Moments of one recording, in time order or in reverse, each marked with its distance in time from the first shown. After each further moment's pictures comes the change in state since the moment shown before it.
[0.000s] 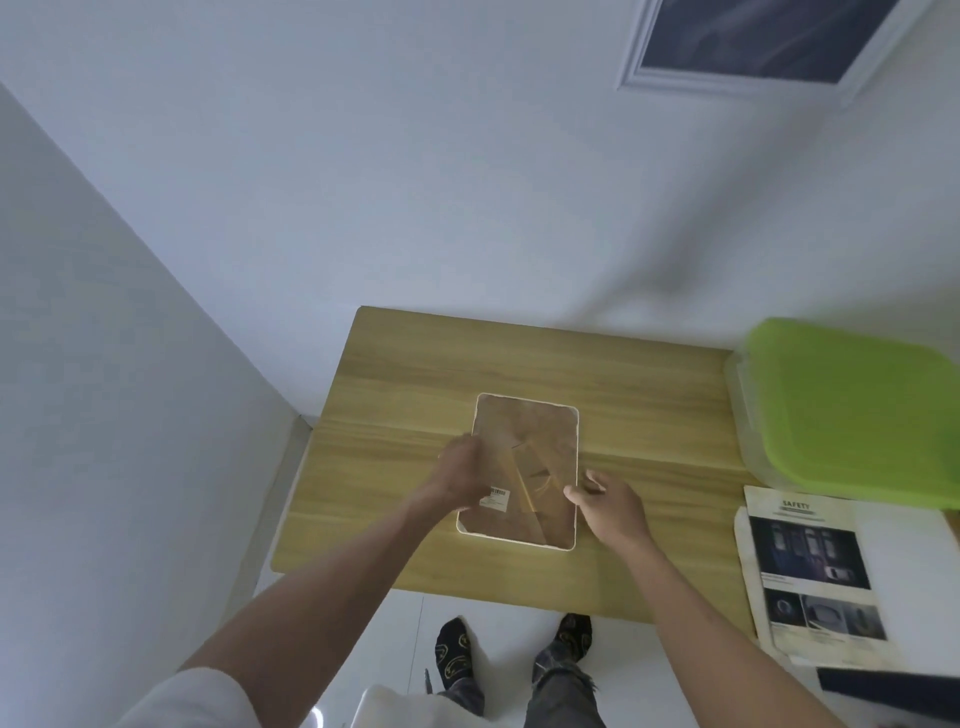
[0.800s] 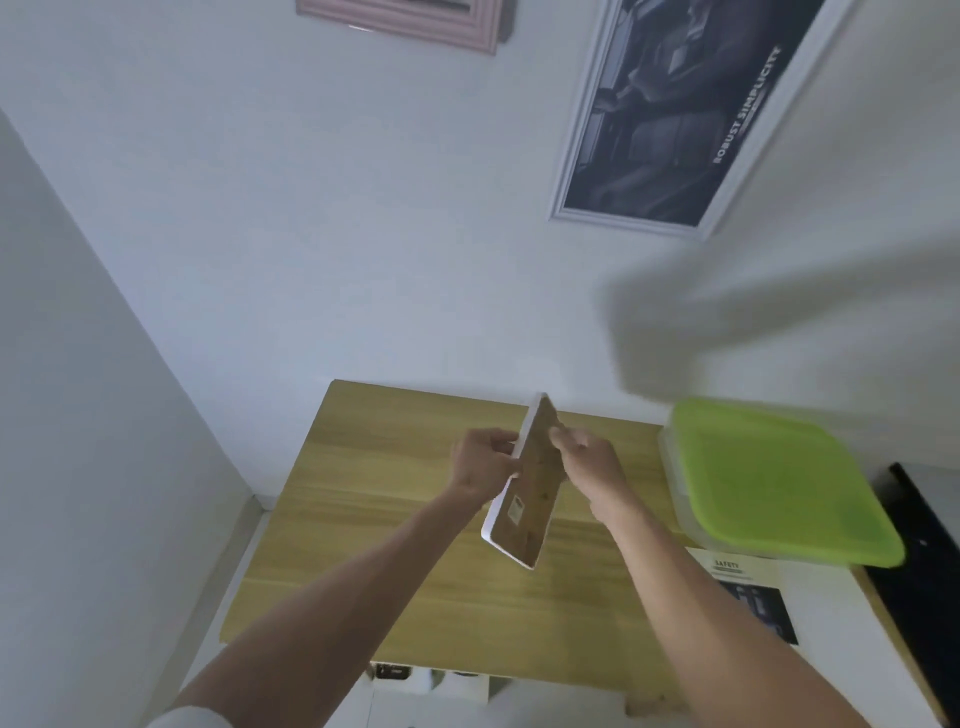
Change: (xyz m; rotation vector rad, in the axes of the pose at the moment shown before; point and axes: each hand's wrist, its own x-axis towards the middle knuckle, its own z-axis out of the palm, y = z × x) left_hand -0.028 0.123 -0.049 -0.655 0.167 0.030; right_hand -0.031 -0.122 -0.088 0.291 0.104 -0.193
